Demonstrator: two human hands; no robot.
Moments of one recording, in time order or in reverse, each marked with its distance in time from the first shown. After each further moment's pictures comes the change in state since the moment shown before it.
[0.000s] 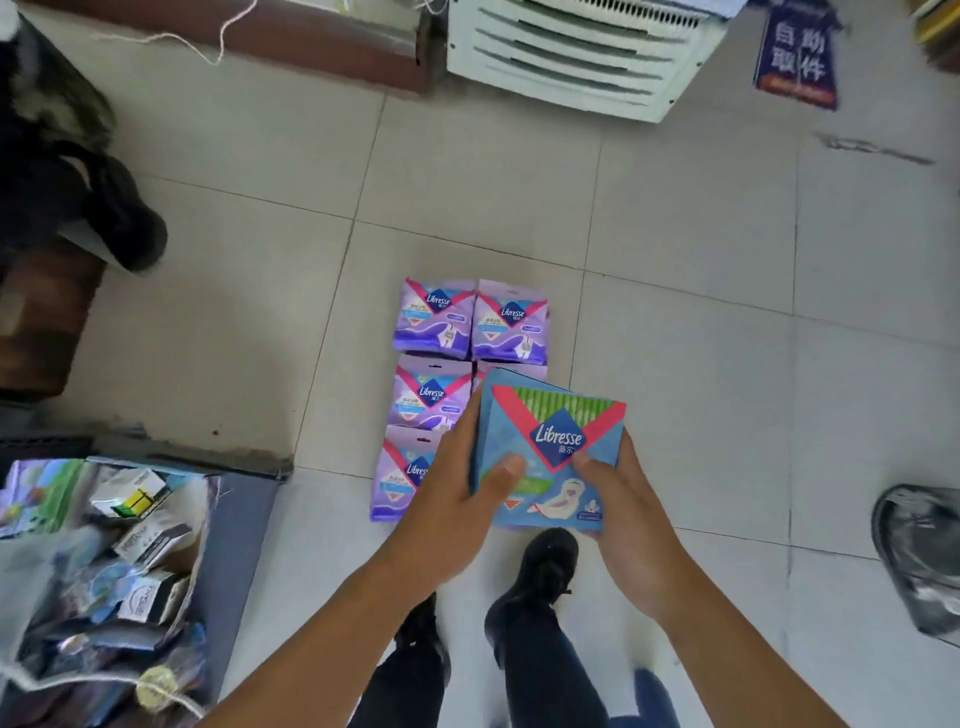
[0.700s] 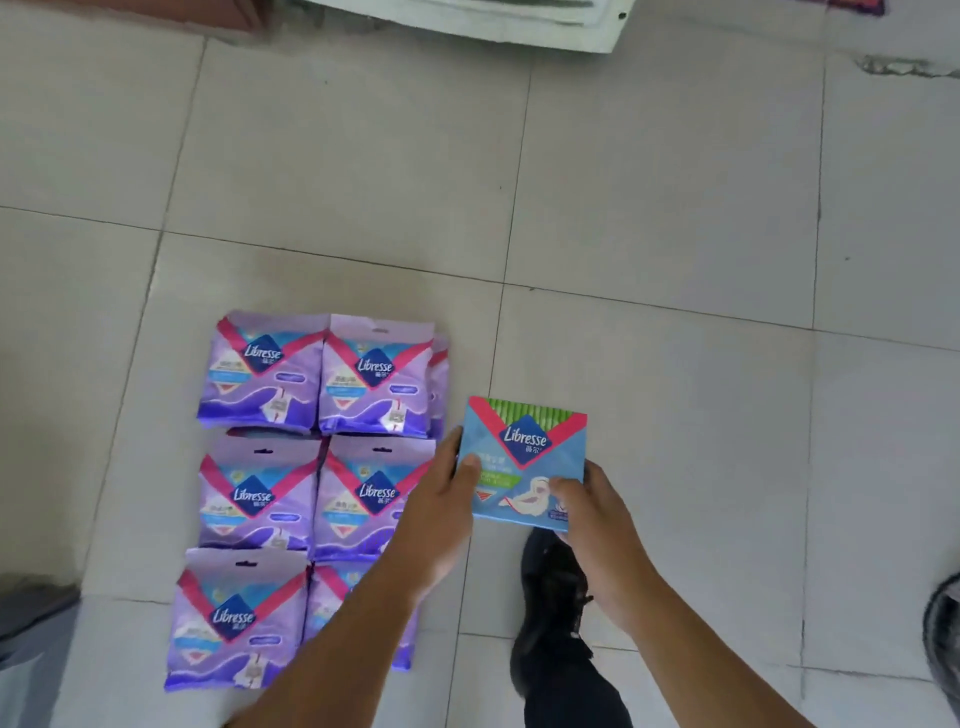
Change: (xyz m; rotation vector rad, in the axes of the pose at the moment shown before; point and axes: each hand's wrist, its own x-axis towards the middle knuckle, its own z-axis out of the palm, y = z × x) left_hand 0.345 -0.149 0.138 0.218 0.220 -0.304; right_hand 0.296 0.042 -0.257 -0.249 0.222 0.272
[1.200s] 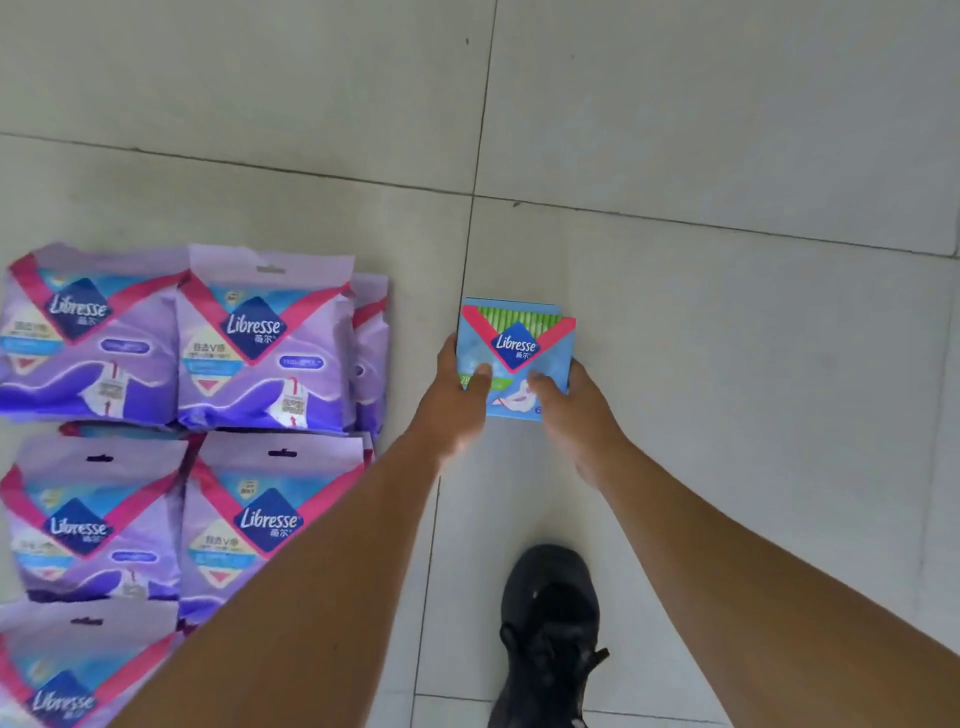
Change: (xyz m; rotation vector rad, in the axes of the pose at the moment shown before) left_hand 0.235 -0.097 0.075 0.245 0.091 -0.020; right_hand 0.265 0.074 -0.013 -0.244 -0.021 -0.084
